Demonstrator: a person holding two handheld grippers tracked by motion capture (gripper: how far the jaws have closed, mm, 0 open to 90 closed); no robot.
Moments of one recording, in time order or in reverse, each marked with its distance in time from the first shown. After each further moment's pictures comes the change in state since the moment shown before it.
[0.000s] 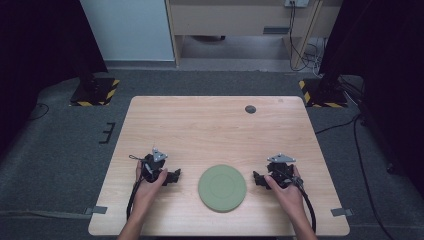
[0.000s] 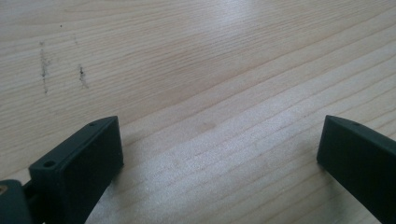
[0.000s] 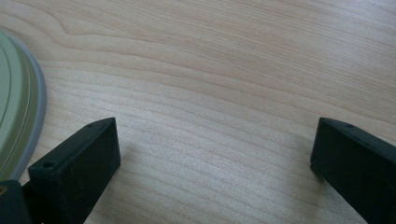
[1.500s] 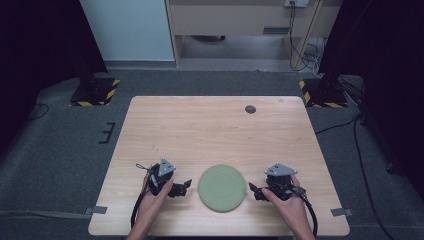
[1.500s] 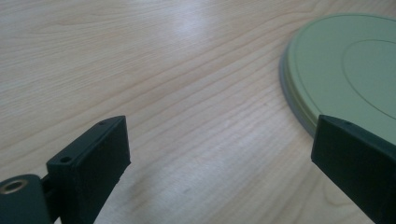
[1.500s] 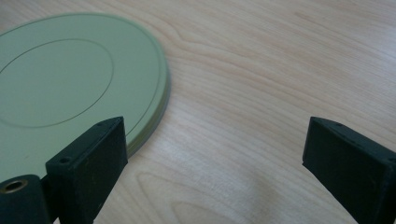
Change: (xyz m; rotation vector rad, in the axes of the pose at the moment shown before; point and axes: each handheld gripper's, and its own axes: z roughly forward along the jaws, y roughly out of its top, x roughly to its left) left arm -0.048 -0.011 -0.031 -0.098 -0.165 0.087; right arm 0.030 -0.008 -0.048 -0.076 0.150 -0.161
